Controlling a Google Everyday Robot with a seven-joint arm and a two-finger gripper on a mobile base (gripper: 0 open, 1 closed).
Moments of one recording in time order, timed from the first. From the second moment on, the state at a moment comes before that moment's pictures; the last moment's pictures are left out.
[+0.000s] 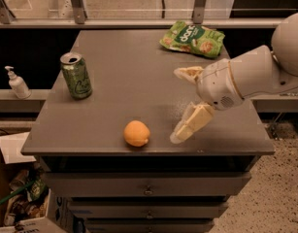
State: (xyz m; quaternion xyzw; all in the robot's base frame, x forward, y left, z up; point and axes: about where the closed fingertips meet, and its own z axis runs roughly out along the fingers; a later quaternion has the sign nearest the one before) arm 0.485 -0.069 0.877 -0.62 0.65 0.21 0.37
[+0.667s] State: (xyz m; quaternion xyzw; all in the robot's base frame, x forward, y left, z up) arm 0.487 -0.022 0.861 -0.61 0.63 0.26 0.40
